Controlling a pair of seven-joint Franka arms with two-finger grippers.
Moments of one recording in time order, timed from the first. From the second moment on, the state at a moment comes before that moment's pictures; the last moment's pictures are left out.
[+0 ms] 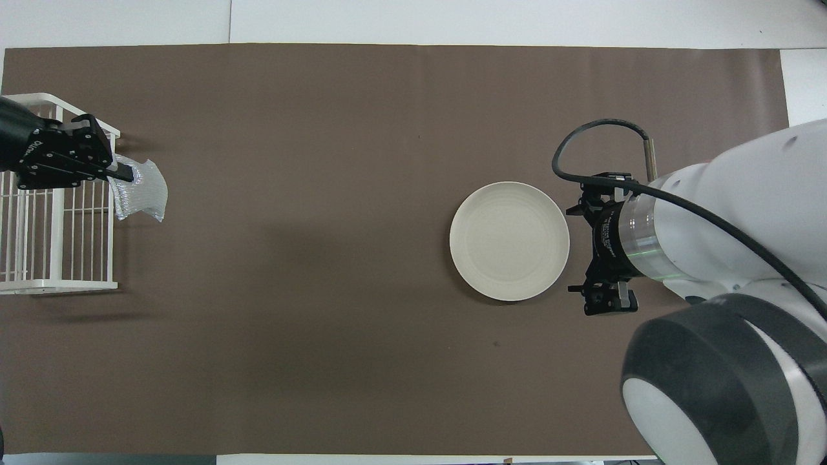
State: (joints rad) left arm -0.02 0.12 0.03 -1.58 -0.57 1.58 -0.31; right arm 0.41 -0.12 -0.05 -1.79 0.14 1.75 2.00
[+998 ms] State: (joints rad) left arm -0.06 -0.10 0.01 -2.21 -1.15 1.71 0.31; right arm 0.61 0.05 -0.03 -1.70 0.16 1.93 2.19
